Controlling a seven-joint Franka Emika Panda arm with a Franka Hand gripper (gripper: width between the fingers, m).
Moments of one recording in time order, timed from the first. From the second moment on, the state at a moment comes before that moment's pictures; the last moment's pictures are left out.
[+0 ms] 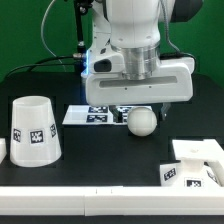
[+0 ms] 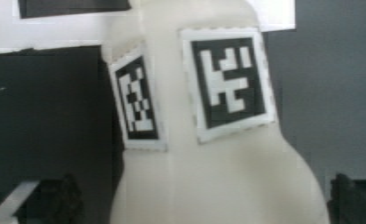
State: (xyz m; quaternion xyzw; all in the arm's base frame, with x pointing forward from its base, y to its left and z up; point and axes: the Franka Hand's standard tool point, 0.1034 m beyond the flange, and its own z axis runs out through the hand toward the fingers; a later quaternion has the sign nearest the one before) arm 0.425 0.039 0.024 -0.99 0.05 0.08 0.05
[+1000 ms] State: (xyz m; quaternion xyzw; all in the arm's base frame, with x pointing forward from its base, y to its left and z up) arm 0.421 0.051 0.038 -0.96 -0.02 0.27 0.06
